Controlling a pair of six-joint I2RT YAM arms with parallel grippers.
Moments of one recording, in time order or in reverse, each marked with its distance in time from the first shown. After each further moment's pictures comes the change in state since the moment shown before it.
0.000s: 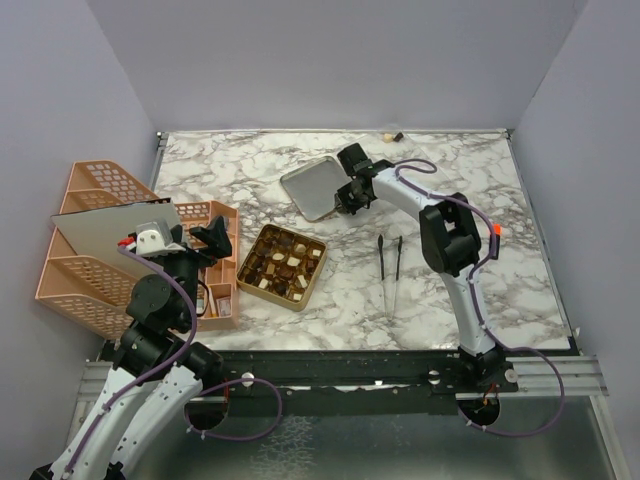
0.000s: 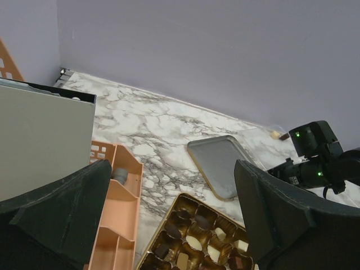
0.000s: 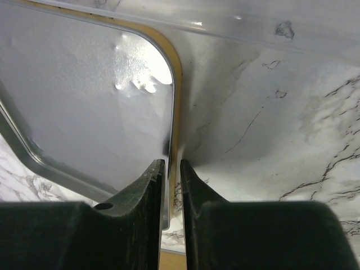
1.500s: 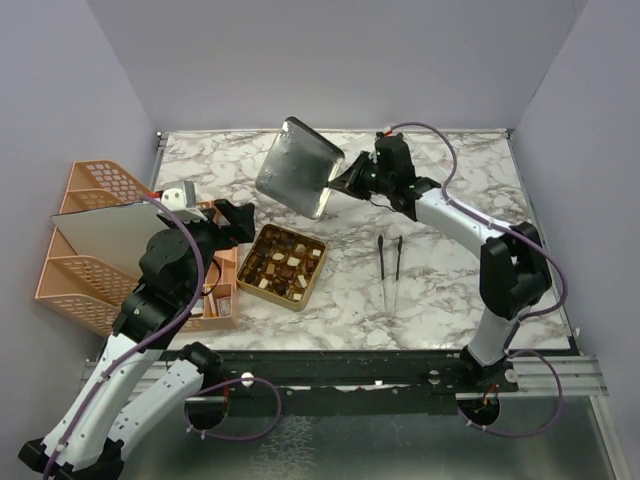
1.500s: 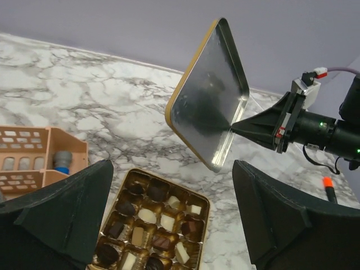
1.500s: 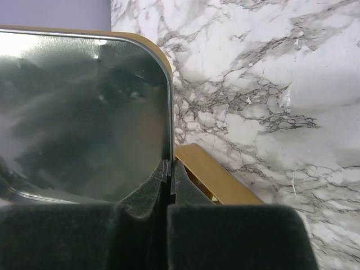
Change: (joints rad) left arm 0.000 0.262 0.223 -0.142 0.207 -0.130; right arm -0.011 -0.520 -0.528 0.642 -0.322 -0.519
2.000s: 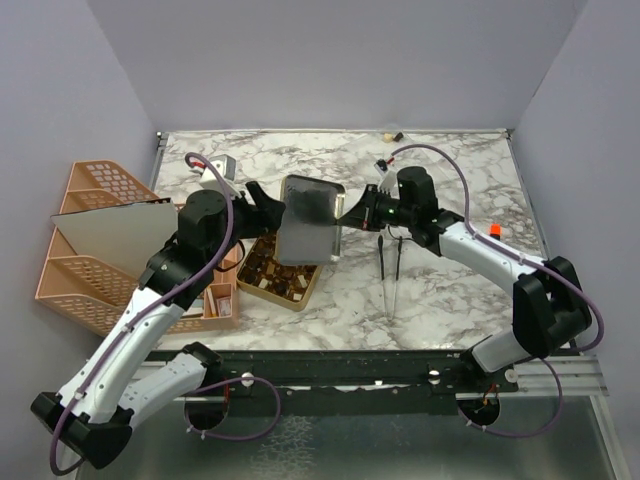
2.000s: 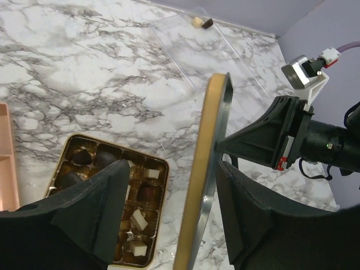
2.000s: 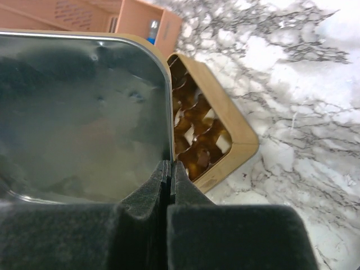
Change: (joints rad) left arm 0.000 0.271 0.159 -0.097 0.225 -0.154; right arm -0.002 -0.294 -0.372 0.111 -0.255 -0.299
